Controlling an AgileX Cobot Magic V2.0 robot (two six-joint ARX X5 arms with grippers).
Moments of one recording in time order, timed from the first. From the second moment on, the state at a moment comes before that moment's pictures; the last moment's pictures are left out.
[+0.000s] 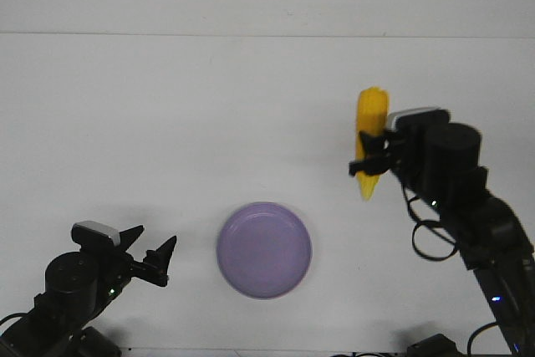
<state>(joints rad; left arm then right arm) -0.53 0.46 0.70 -0.58 -0.03 -0.31 0.35 1.12 1.32 -0.68 -0.09 0.17</state>
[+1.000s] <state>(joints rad) -0.53 0.46 0.70 -0.59 -0.07 -0.30 0.91 1.43 0.88 -0.32 -0.02 0.19</state>
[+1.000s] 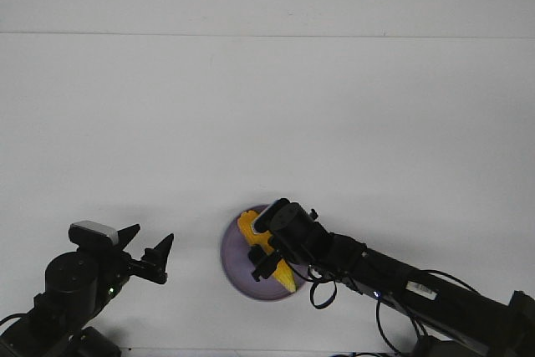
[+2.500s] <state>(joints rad) -0.53 0.44 0.70 -0.51 -0.10 -0.26 0.67 0.54 0.71 -0.46 0.24 0.00</state>
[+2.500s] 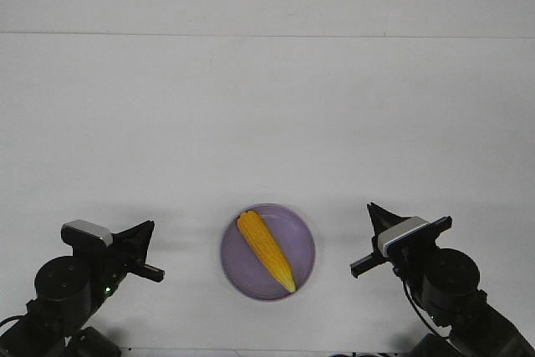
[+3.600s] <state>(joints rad) -0.02 0.00 0.03 0.04 -0.11 0.04 0.67 0.54 0.71 -0.46 0.24 0.00</state>
